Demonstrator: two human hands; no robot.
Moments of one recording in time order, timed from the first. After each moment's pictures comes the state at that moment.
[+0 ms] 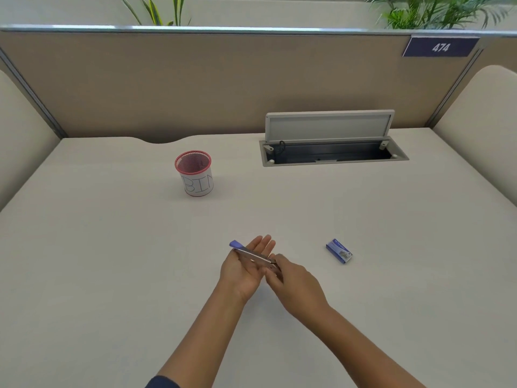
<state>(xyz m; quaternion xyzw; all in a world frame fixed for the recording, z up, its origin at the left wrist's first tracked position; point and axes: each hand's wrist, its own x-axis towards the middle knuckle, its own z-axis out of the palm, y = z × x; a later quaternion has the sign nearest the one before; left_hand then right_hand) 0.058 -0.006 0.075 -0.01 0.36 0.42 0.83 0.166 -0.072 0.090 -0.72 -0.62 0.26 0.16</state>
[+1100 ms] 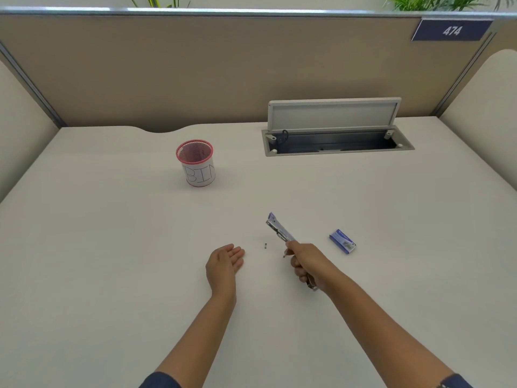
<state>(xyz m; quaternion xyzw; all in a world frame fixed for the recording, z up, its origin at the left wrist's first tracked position) 0.033 -0.017 0.040 0.20 0.63 0.49 0.57 0.198 -0.036 0.076 -0.72 -0.25 0.59 0.27</state>
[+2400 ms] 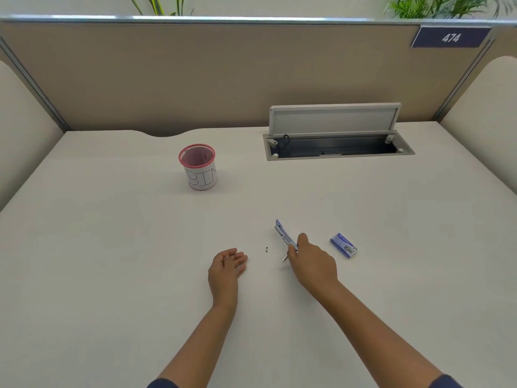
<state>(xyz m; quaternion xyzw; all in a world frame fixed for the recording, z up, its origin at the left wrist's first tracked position) 0.031 -0.026 0.031 0.29 0.59 0.52 0.54 0.196 -0.039 0.062 -0.80 -0.57 0.18 0.07</state>
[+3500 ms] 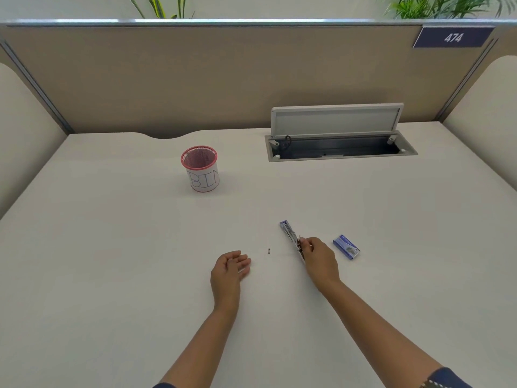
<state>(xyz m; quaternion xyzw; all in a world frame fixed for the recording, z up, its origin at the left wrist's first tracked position) 0.027 -0.028 0.030 0.31 0.57 0.51 0.56 0.209 -0.032 0.046 -0.81 -0.42 0.31 0.28</state>
